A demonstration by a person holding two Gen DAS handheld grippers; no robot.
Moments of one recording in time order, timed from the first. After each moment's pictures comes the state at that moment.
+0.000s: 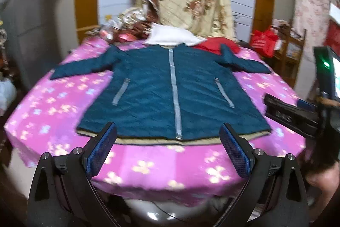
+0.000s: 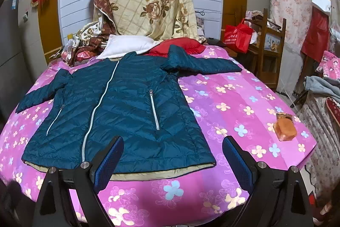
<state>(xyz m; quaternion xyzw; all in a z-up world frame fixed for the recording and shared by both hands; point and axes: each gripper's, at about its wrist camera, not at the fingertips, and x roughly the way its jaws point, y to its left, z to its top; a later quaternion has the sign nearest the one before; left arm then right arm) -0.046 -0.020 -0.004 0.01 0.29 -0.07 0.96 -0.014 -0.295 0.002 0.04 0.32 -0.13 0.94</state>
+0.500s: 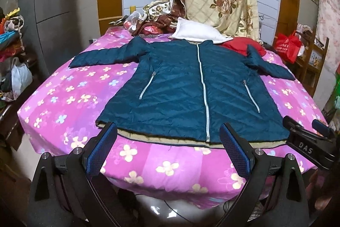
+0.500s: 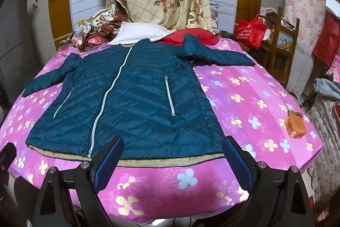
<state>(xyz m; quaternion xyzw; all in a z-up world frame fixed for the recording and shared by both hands) -0.025 0.009 -0.014 -0.01 0.32 -0.01 0.95 -0.013 -0.272 -0.013 0.02 0.35 -0.10 0.93</state>
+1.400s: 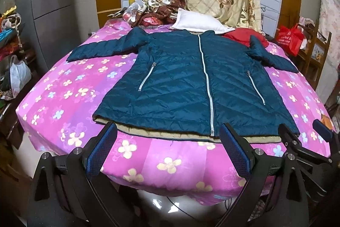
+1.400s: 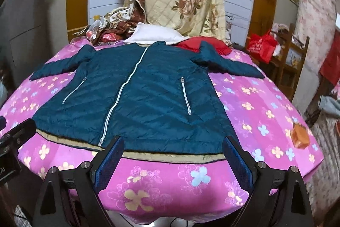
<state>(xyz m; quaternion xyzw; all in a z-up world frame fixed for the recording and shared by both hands) -0.009 0.009 -0.029 -0.01 0.35 -0.01 0.94 -0.025 -0.236 -0.029 -0.03 0.33 -0.06 0.94</state>
